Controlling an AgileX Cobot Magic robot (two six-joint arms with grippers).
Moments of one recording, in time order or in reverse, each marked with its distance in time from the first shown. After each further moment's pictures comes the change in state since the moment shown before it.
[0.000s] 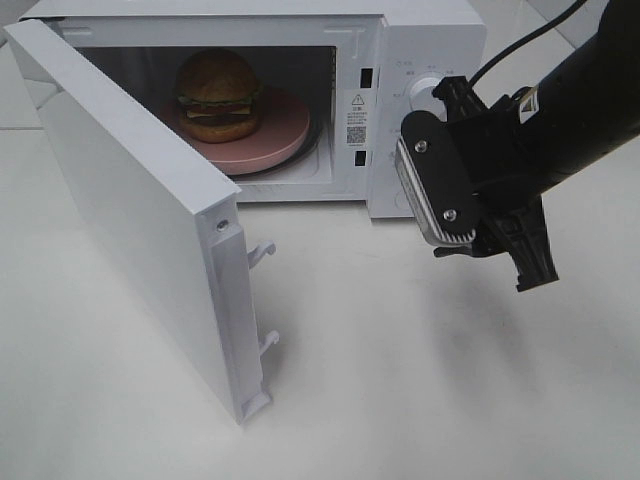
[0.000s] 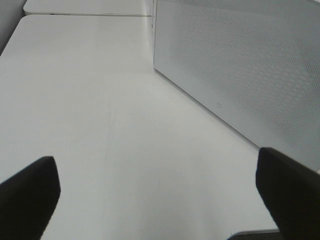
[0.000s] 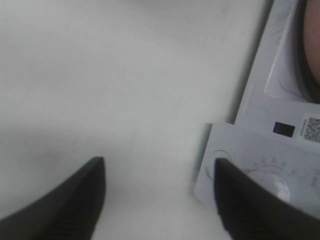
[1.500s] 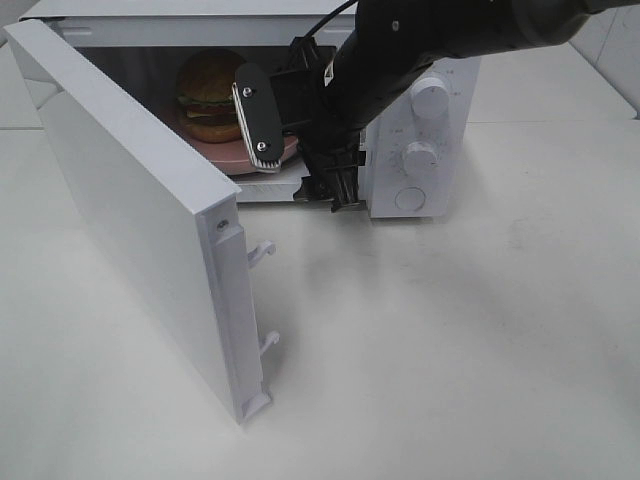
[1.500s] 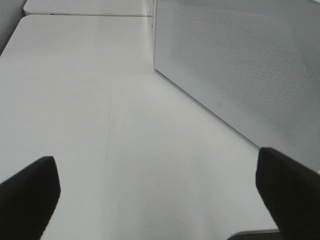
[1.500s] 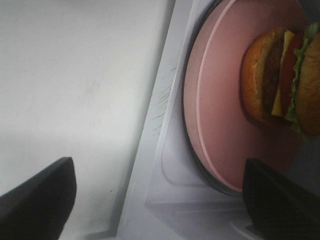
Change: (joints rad) left arm 0.000 0.000 0.000 0.000 0.000 0.000; right arm 0.119 0.499 -0.550 -0.086 -0.087 0.151
